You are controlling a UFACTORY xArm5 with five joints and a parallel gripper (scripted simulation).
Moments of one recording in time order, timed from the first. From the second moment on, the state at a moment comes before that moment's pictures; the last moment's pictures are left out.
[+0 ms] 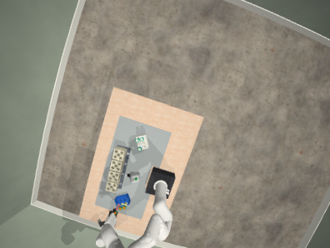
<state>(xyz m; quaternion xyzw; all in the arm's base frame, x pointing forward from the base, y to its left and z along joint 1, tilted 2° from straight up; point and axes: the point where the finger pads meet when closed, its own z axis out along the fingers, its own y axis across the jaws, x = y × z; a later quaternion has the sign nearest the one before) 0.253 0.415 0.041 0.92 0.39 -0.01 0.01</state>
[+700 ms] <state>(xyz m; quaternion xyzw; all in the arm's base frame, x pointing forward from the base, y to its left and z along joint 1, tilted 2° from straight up) 0.252 0.414 0.024 0.92 0.39 -0.01 0.01</state>
